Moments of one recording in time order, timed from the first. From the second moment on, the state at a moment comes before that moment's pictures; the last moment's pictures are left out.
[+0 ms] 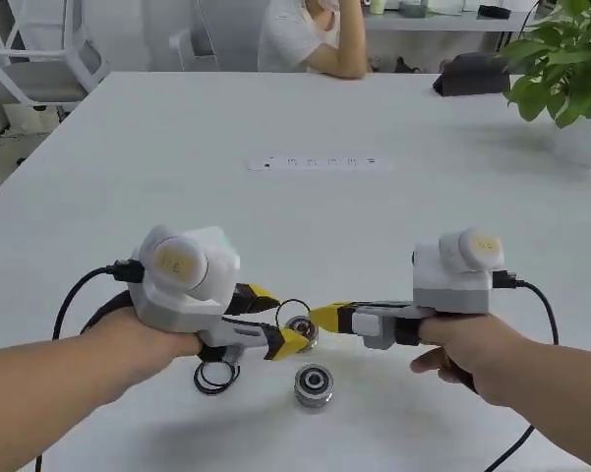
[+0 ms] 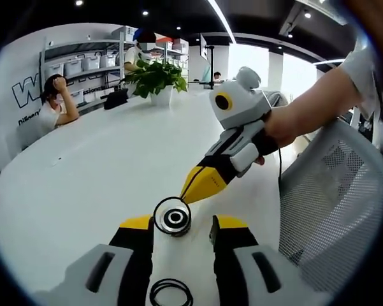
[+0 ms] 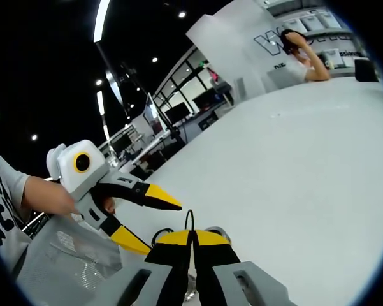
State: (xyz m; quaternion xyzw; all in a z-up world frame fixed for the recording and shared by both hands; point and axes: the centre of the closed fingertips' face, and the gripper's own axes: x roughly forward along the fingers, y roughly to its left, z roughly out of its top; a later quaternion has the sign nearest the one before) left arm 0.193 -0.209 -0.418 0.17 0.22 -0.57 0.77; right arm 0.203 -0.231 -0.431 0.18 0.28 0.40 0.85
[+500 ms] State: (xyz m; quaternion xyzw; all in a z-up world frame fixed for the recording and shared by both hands) left arm 0.182 -0.169 -0.393 0.14 0.21 -0.56 0.78; right arm 0.195 -0.216 -0.421 0.18 0.28 0.42 0.84
